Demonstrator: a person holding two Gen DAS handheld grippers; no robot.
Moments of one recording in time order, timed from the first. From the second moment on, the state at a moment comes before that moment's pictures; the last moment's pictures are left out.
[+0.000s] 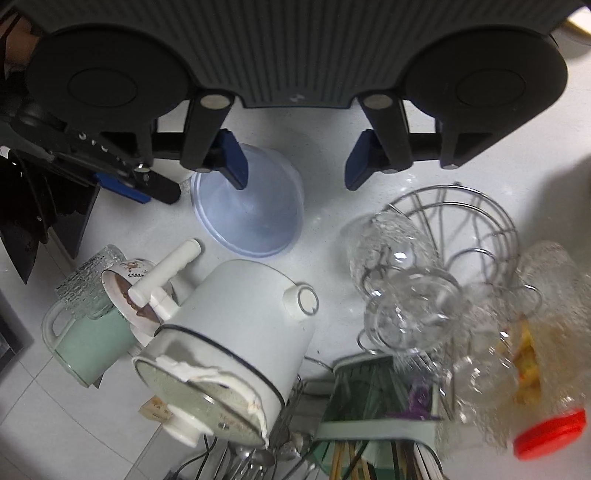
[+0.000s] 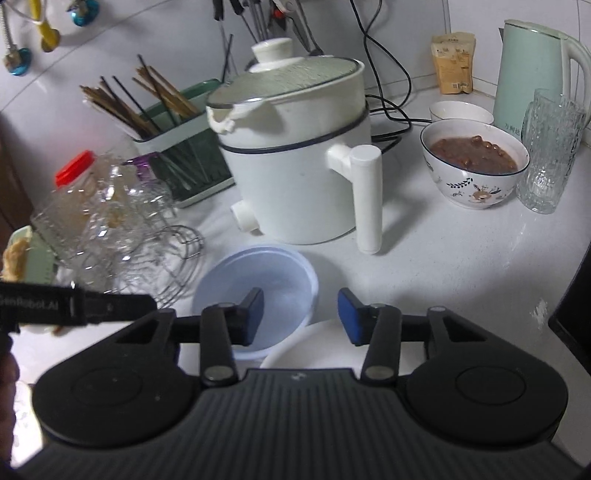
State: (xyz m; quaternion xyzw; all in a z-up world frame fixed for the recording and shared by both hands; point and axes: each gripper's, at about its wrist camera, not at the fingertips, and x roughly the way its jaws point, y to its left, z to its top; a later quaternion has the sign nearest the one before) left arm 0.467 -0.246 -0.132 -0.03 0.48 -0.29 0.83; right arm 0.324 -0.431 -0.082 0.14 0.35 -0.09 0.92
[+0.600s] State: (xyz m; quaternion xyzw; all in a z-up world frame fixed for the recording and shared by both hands) left arm 0.505 -0.276 -0.179 -0.09 0.51 -0.29 0.81; right arm 0.364 -0.449 -0.128 0.18 0.38 -0.09 0.90
